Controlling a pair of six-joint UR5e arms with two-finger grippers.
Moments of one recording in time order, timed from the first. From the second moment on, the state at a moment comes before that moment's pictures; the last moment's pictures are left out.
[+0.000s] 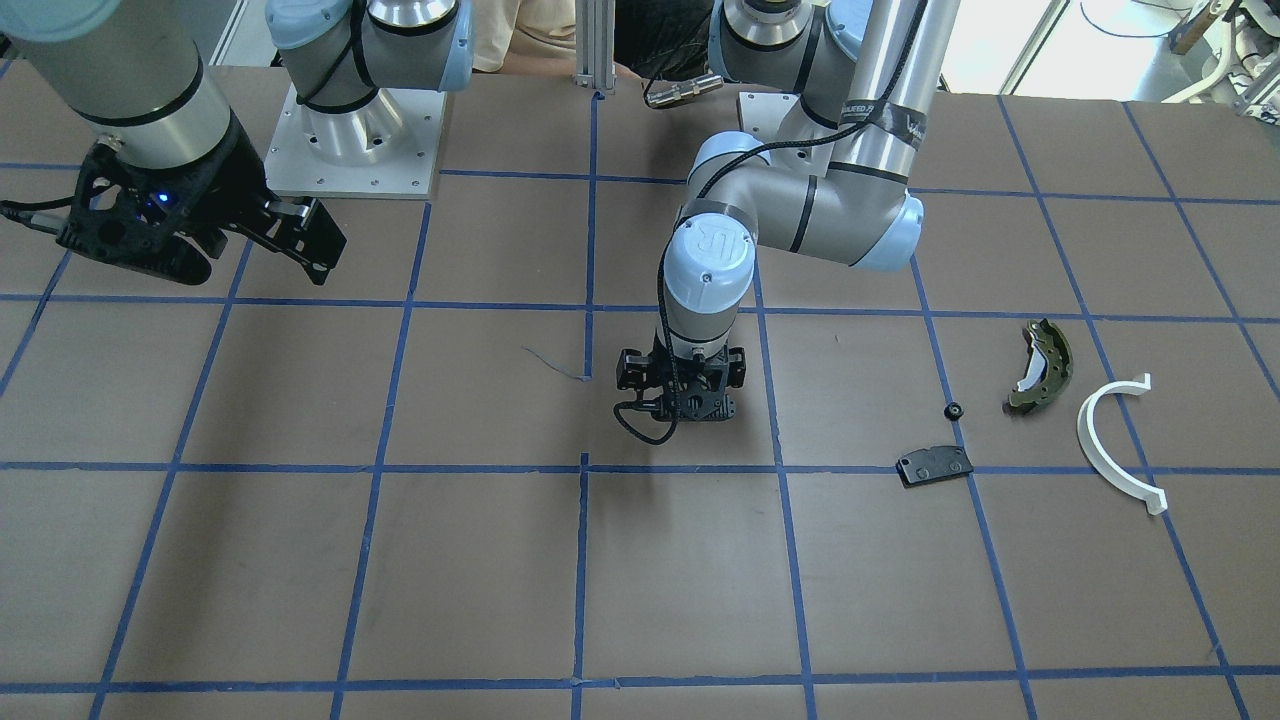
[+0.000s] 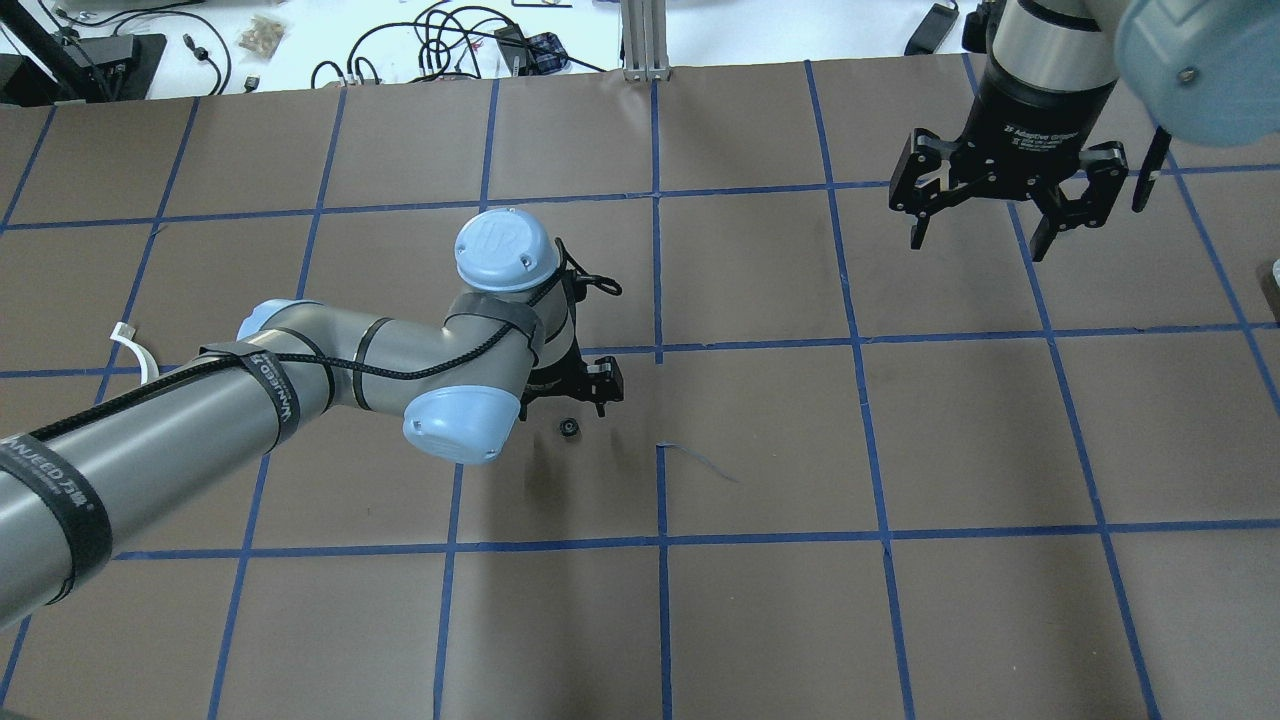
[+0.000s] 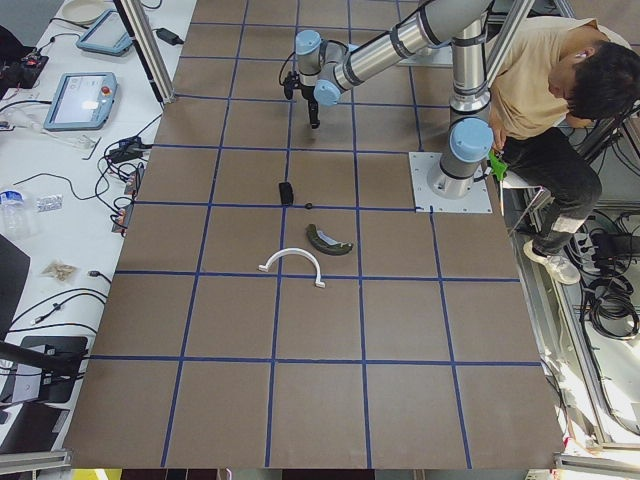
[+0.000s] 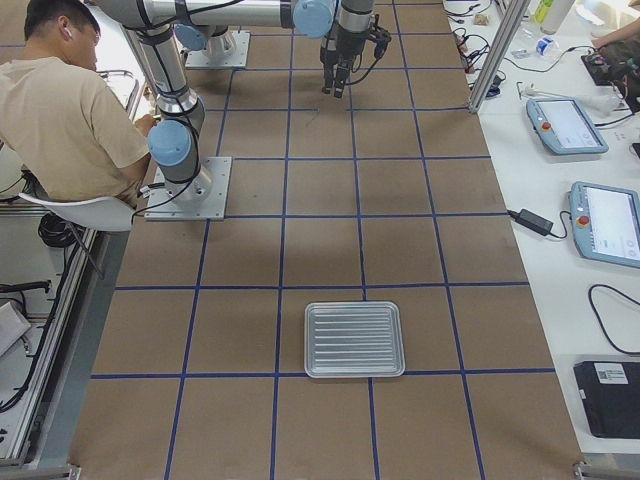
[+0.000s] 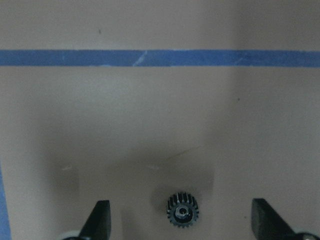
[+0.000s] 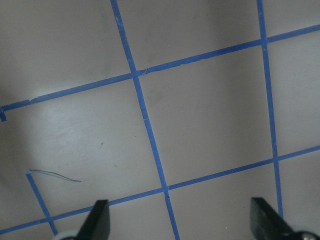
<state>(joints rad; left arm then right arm) -1.83 -1.94 -1.98 -0.87 1.56 -0.28 1.55 -1.53 1.52 -1.46 -1.62 0.21</state>
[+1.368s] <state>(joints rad) -1.68 -1.91 -1.91 -0.95 1.57 -0.15 1.59 -1.54 1.53 -1.46 -1.63 0.20</state>
